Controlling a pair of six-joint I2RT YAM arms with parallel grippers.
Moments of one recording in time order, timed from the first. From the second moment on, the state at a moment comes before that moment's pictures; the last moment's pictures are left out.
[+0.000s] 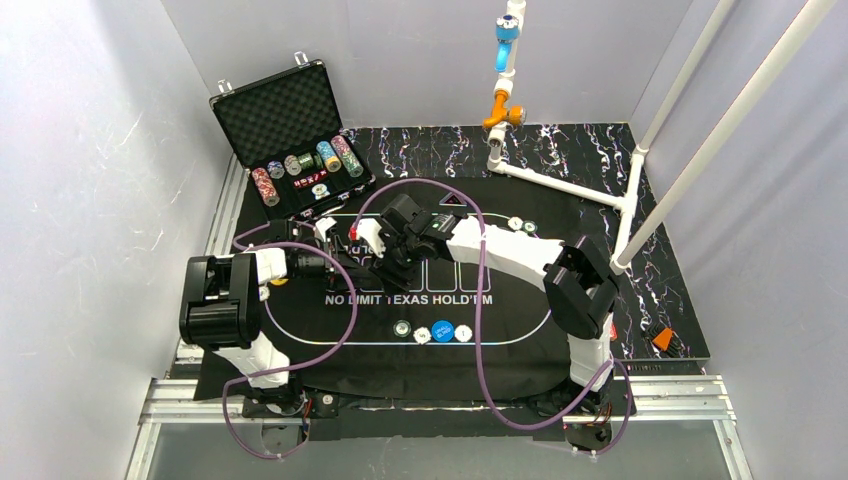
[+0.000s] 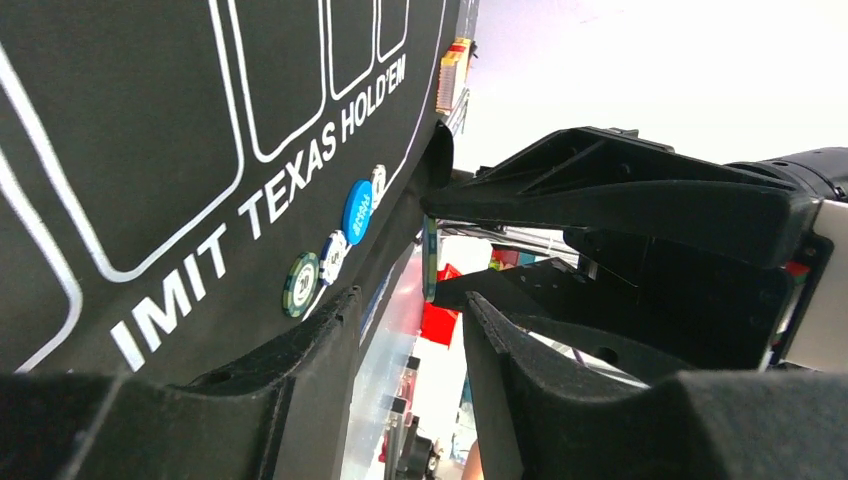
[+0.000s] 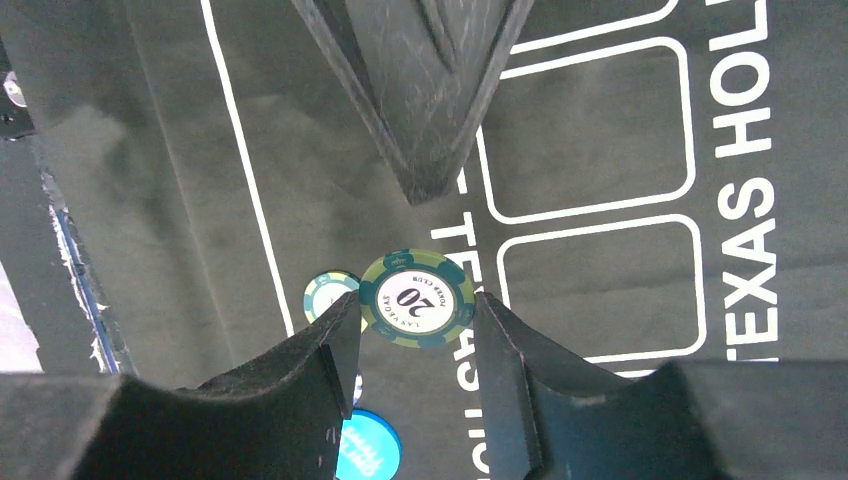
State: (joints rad) left arm 0.06 1.62 0.66 -0.22 1.27 -0.43; right arm 0.99 1.91 1.52 -0.60 -0.39 -0.25
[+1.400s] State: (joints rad) left arm 0.48 1.61 1.05 -0.84 1.10 0.11; right arm 0.88 1.87 1.53 -0.67 -0.40 -0.32
